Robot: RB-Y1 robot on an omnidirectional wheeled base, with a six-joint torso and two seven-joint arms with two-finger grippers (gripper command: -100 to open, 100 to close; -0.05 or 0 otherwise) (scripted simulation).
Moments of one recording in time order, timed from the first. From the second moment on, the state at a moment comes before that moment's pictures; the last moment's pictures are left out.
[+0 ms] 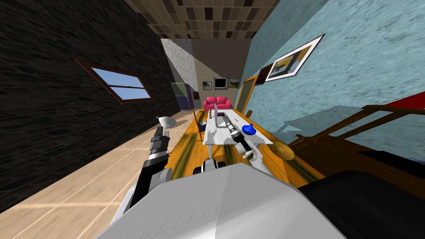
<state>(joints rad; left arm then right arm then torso) 0.50 0.04 0.07 -2.24 -0.05 -0.38 -0.10 0.23 -0.36 0.07 -2.12 0.12 -0.09 0.22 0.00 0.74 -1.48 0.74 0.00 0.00</state>
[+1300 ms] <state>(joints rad) 0.50 0.04 0.07 -2.24 -0.05 -0.38 -0.10 0.02 -0.54 0.12 -2.01 0.15 0.23 0.52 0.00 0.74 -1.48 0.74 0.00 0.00</state>
